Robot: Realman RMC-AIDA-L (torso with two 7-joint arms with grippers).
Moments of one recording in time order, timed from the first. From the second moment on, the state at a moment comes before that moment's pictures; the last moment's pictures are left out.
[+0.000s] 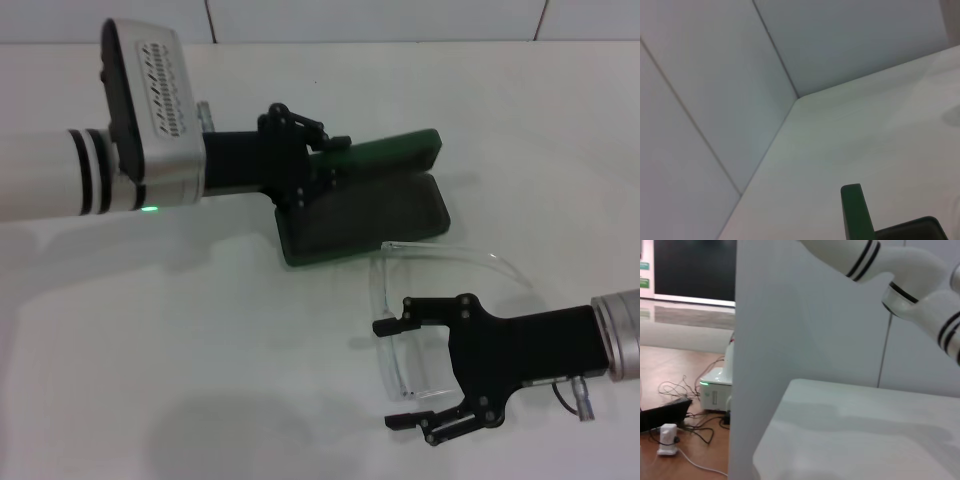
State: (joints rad) left arm -0.67 -2.09 1.12 0.57 1.71 1.14 -0.80; right arm 0.48 2.03 -1.41 -0.59 -1.54 -1.55 0.84
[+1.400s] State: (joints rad) left arm -0.18 -2.07 1.08 0.46 0.91 1.64 -0.77; right arm 0.67 1.97 -1.40 -1.13 -1.86 -1.46 1.20
